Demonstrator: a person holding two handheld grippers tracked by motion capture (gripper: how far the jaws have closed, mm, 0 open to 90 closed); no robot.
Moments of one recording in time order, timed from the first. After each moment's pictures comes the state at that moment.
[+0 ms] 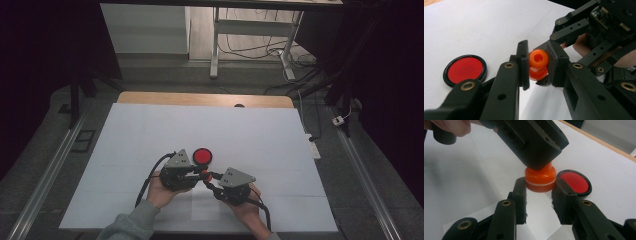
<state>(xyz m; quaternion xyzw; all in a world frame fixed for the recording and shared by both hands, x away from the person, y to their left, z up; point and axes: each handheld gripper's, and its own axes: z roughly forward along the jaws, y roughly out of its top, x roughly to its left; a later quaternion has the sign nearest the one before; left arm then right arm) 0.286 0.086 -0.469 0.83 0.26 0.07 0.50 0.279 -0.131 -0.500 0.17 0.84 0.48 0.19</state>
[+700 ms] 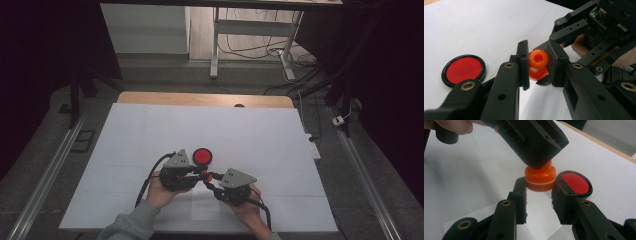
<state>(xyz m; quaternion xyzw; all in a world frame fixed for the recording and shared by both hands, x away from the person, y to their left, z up) 0.286 0.087 -0.470 0.83 0.26 0.06 0.50 0.279 -0.132 -0.501 0.16 0.84 0.48 0.19</state>
